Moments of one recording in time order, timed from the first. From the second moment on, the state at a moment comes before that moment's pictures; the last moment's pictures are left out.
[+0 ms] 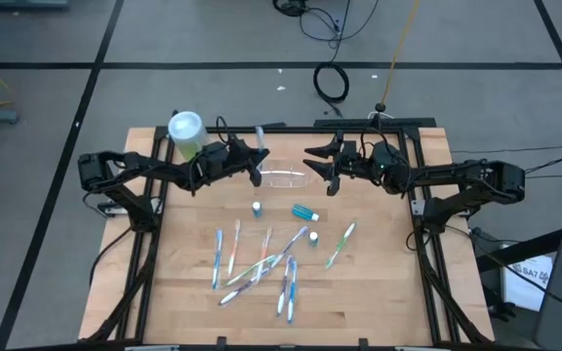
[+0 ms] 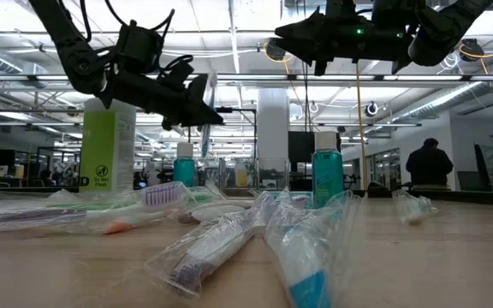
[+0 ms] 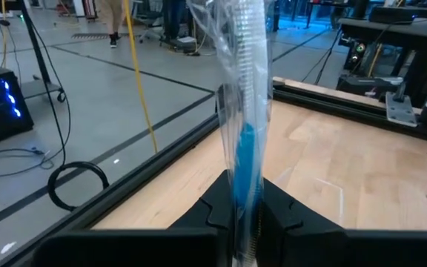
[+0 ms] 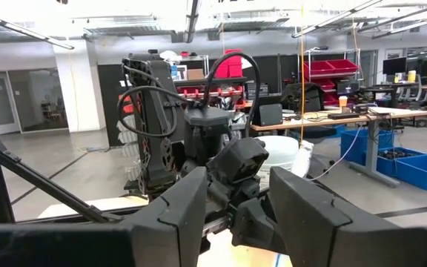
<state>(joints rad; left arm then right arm) 0.42 1.56 0.57 0.83 -0.08 -0.06 -0.32 1.33 0.61 0.94 -0.19 0.11</state>
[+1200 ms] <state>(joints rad) 0.42 1.56 0.57 0.83 -0.11 -0.09 -0.32 1.33 0.61 0.94 -0.18 0.11</state>
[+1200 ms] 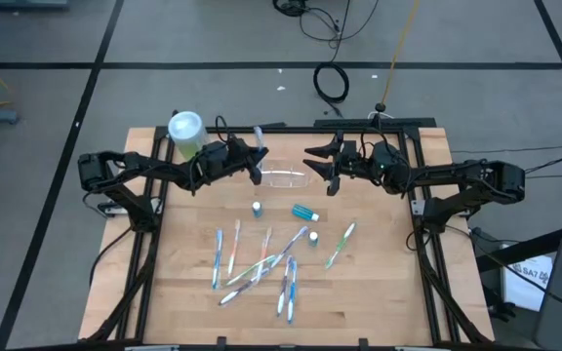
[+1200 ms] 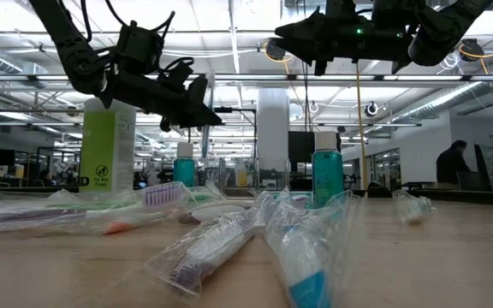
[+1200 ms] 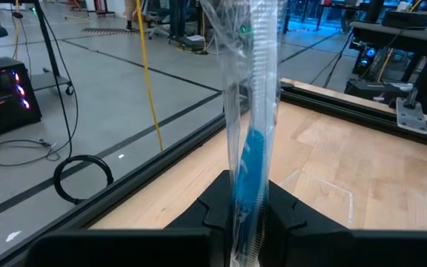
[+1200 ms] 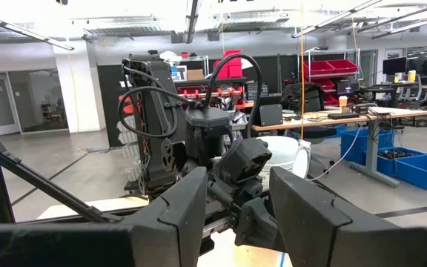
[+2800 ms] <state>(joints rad) 0.41 1.42 0.58 0.84 -0.36 0.01 -0.32 1.33 0.61 0.95 -0.18 0.11</state>
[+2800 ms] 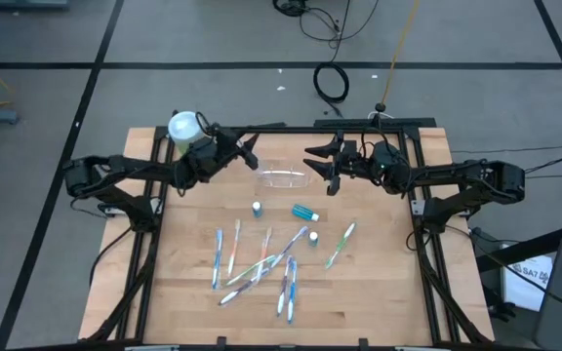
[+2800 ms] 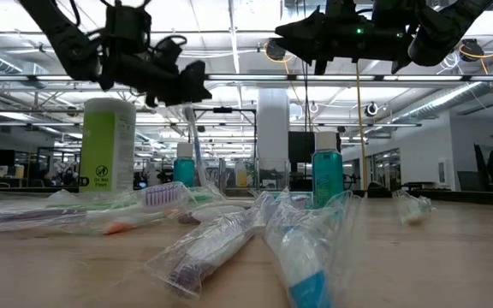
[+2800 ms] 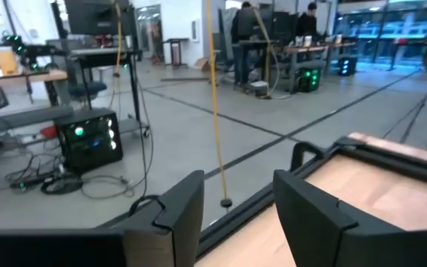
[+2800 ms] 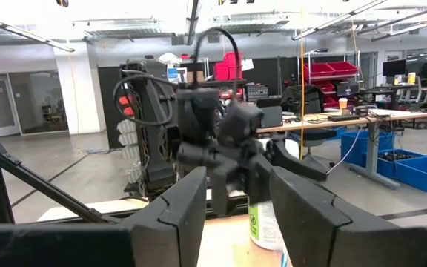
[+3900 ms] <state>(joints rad) -0.09 1.26 0.58 0.24 -0.48 -0.19 -0.32 1.33 0.61 0.94 -0.19 0.12</state>
